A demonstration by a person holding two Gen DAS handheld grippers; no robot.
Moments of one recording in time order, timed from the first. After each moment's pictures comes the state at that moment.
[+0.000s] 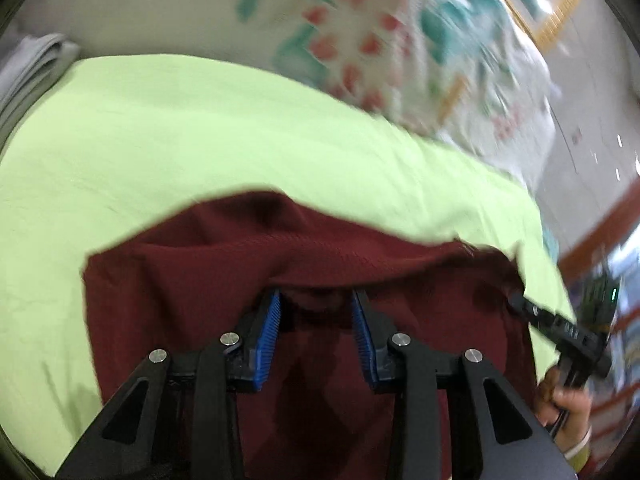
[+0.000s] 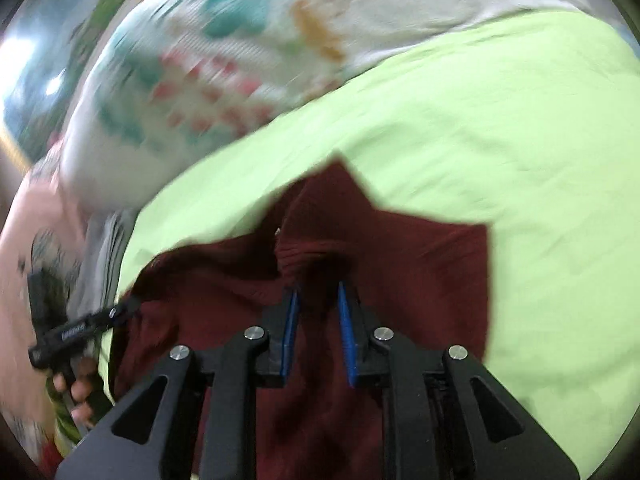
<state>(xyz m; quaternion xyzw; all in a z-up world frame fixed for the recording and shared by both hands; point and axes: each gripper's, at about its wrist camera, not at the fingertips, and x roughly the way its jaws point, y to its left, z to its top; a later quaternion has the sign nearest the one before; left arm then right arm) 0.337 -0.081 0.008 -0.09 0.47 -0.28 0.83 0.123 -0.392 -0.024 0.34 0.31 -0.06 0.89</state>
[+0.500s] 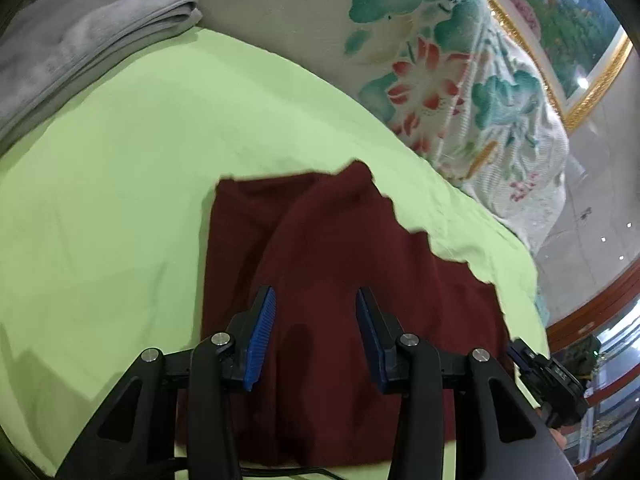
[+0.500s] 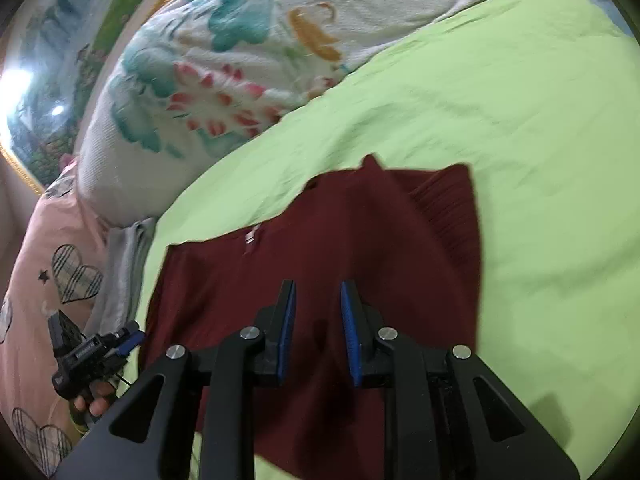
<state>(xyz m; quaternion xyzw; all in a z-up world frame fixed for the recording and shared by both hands) 0.266 0.026 0.001 -0.19 0.45 -0.23 0.84 0.072 -0.355 -0.021 0.37 0.30 -0.03 0.88</state>
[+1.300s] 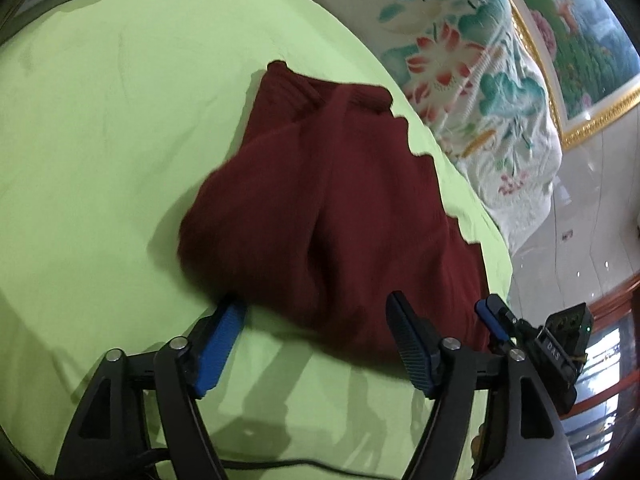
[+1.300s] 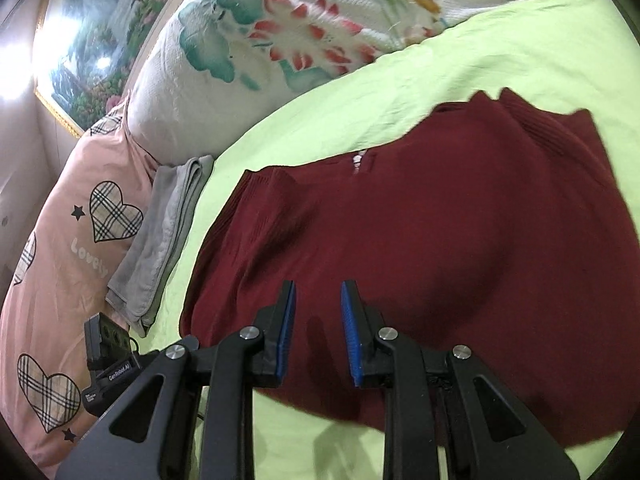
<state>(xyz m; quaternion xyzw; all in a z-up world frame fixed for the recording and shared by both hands) 0.192 0.045 -0.058 -0.28 0.49 -0.22 0.79 0.097 -0.260 -0.017 0.34 0.33 0.07 0.88</state>
